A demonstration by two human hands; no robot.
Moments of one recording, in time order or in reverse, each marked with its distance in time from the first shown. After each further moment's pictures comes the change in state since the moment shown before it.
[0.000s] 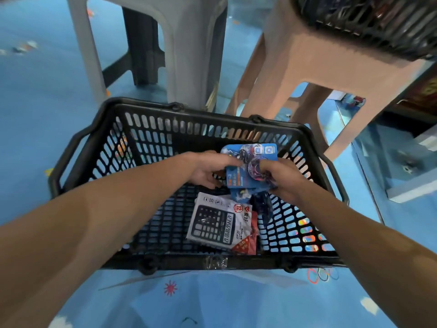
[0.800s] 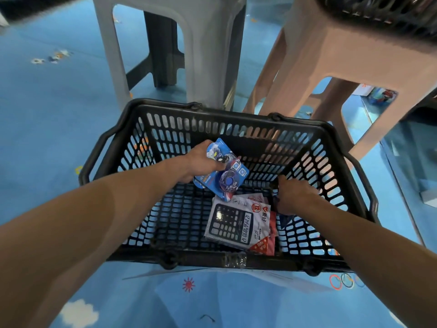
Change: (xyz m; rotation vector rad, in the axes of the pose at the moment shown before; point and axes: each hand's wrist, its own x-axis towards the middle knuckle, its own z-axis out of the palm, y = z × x) left_hand -0.020 -0.035 -0.051 0.098 0.296 0.267; right_hand 0.005 0.033 0.015 -1.615 0.041 -0.036
